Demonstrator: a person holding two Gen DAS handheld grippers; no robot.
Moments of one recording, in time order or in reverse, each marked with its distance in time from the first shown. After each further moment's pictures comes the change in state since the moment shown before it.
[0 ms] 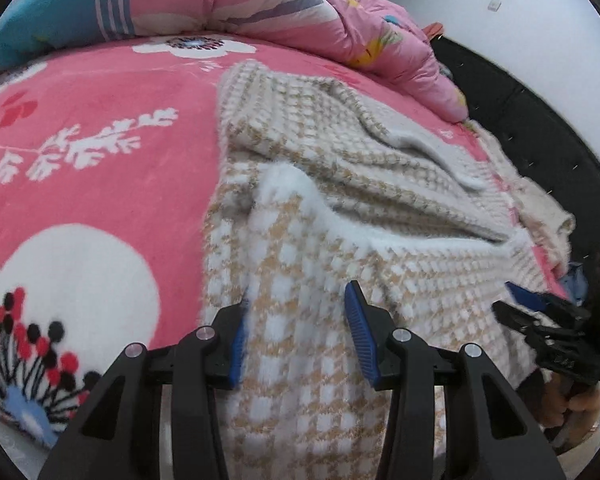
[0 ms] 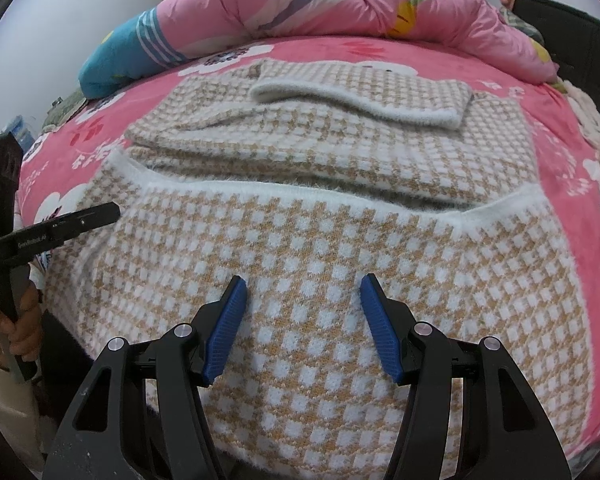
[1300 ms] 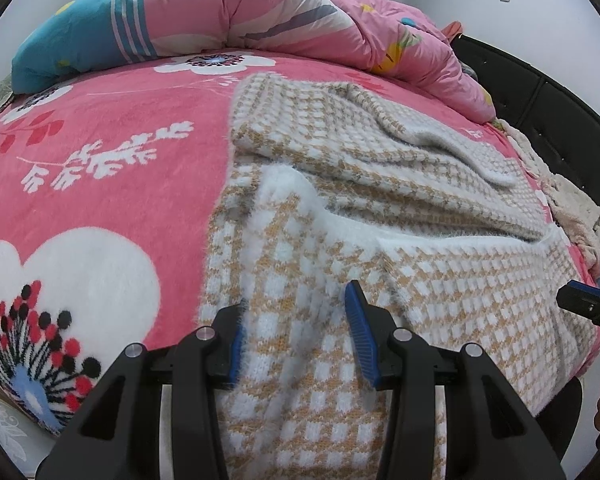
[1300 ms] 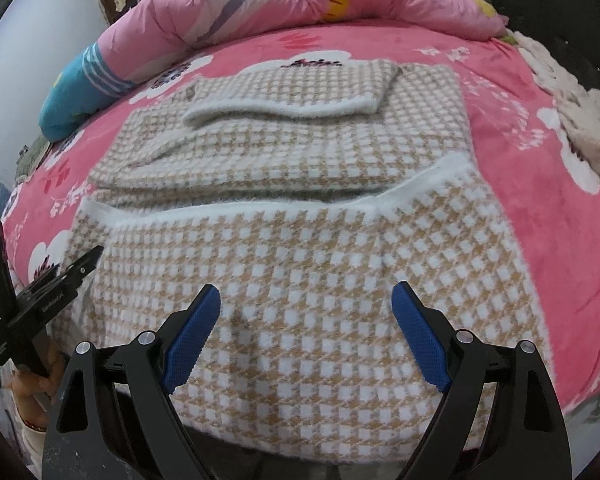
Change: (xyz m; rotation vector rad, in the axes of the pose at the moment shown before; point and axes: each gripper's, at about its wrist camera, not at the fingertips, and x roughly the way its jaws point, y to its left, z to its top) left arm 0.006 -0.018 -0.007 0.015 -0.049 0.135; right arm -0.025 -0.047 0.007 0.173 0.050 -0.047
